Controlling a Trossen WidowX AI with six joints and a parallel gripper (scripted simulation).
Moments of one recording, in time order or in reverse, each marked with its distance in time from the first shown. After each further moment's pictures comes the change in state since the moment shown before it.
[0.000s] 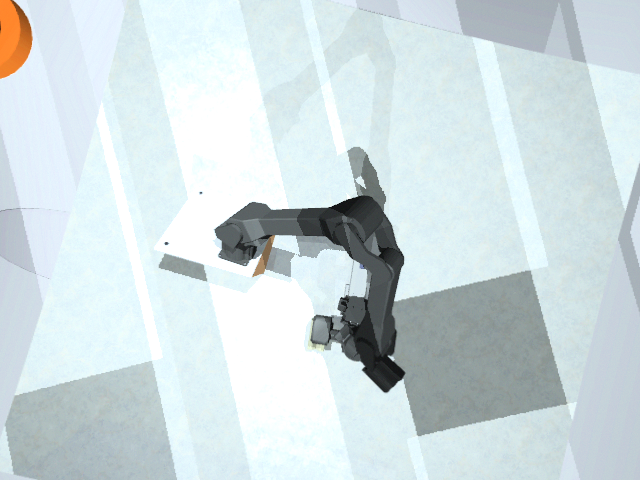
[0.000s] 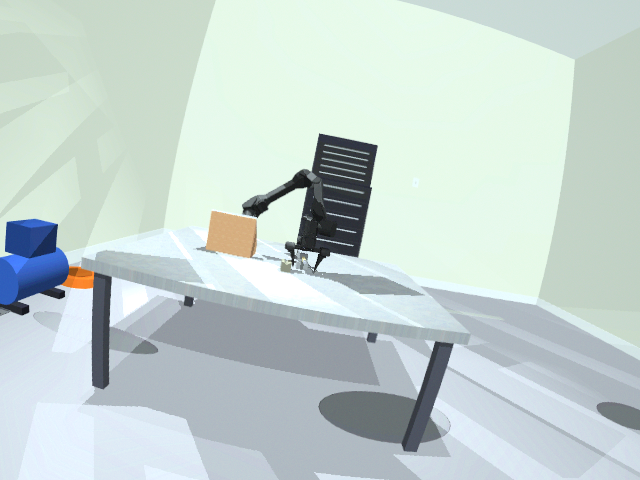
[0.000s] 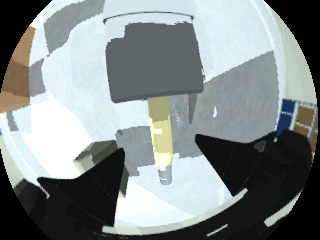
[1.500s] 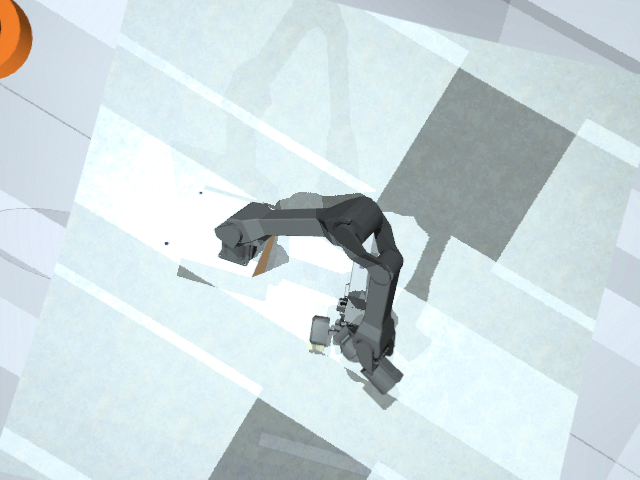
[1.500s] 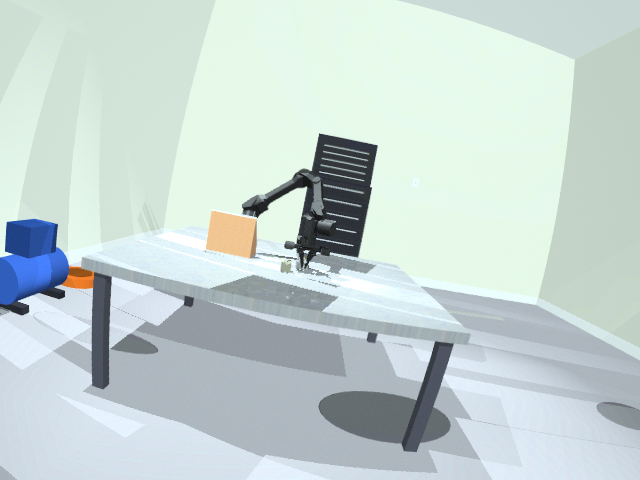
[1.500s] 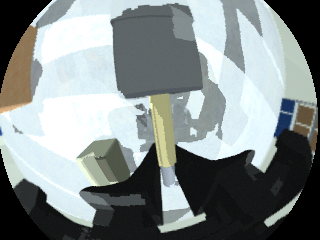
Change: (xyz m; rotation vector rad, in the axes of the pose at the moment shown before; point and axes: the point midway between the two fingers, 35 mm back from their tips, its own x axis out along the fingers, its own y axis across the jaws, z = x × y) arm -0.003 0.002 -0.001 0.003 -0.004 -0.001
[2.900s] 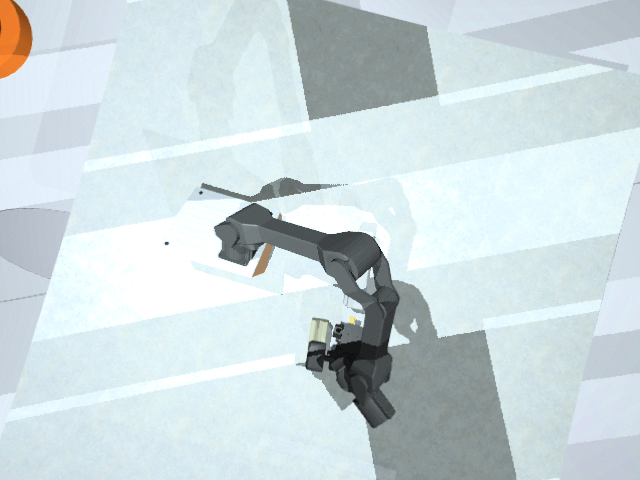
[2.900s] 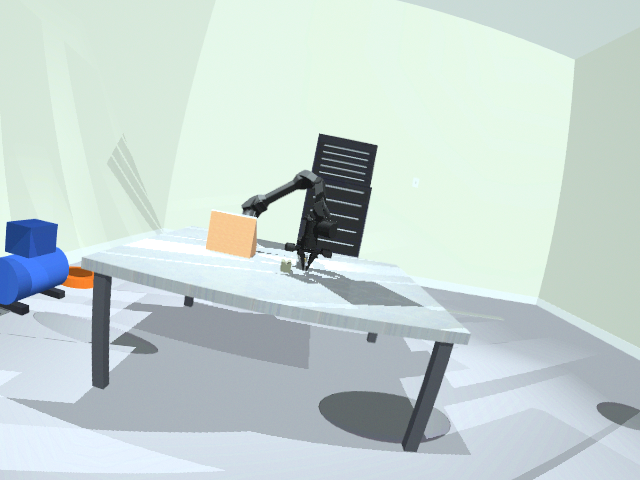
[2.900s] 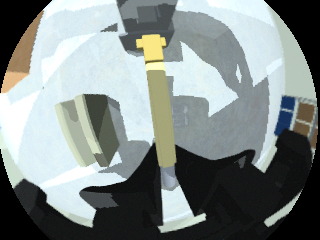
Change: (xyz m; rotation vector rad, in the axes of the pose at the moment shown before) arm -0.002 0.000 -0.058 -0.001 0.003 -0.002
